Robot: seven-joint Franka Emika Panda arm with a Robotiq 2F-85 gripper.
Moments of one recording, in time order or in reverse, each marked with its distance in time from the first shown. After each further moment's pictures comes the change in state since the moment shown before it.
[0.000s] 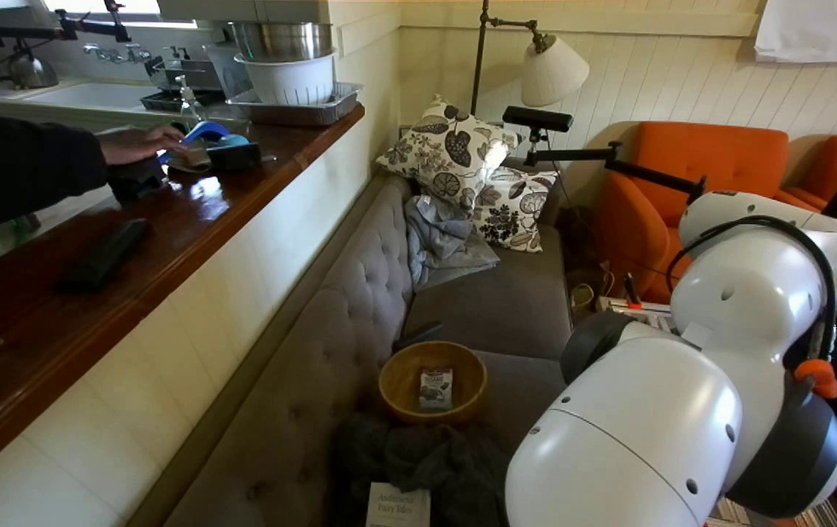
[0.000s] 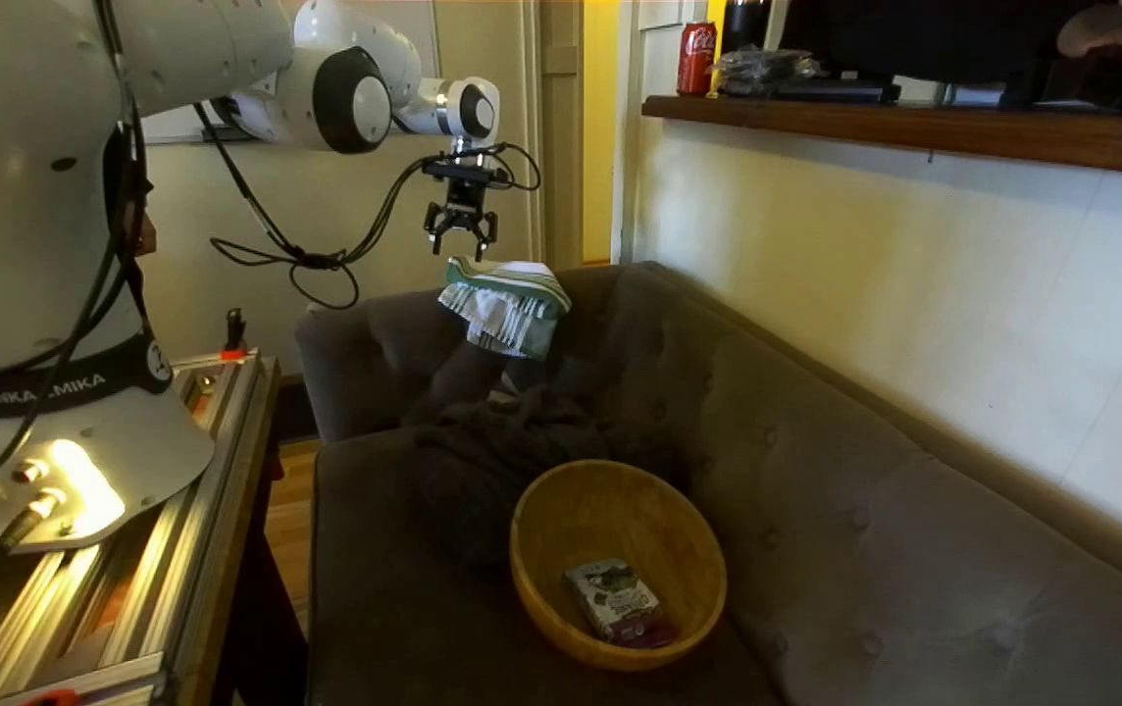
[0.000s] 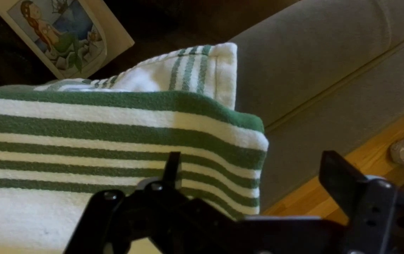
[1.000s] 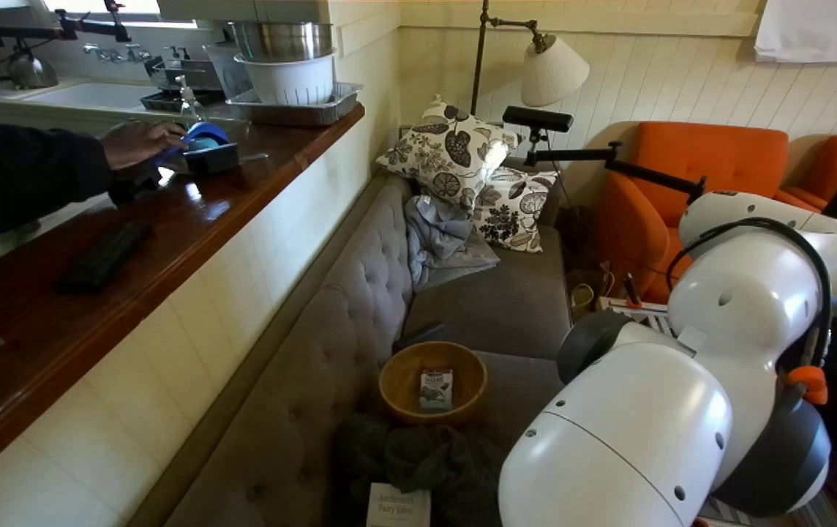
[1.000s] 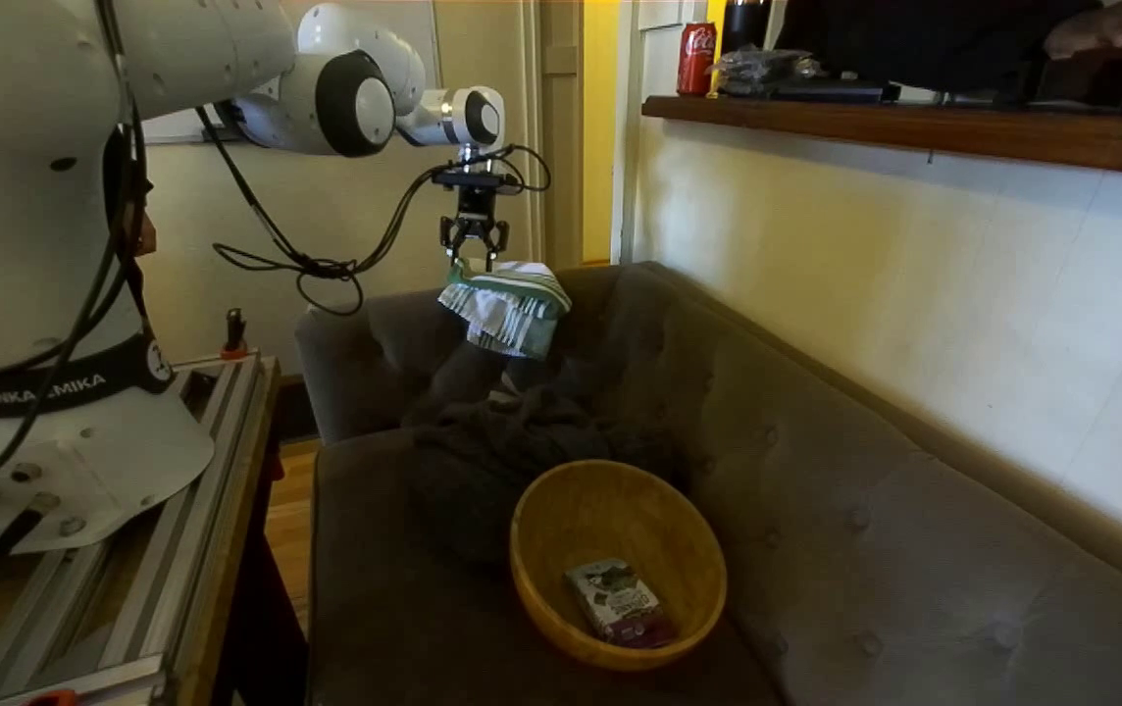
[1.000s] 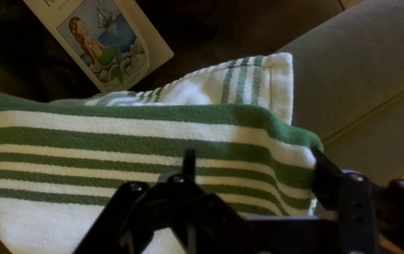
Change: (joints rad) arm -0.002 0.018 -0.049 0.000 -0.045 0.001 -0.005
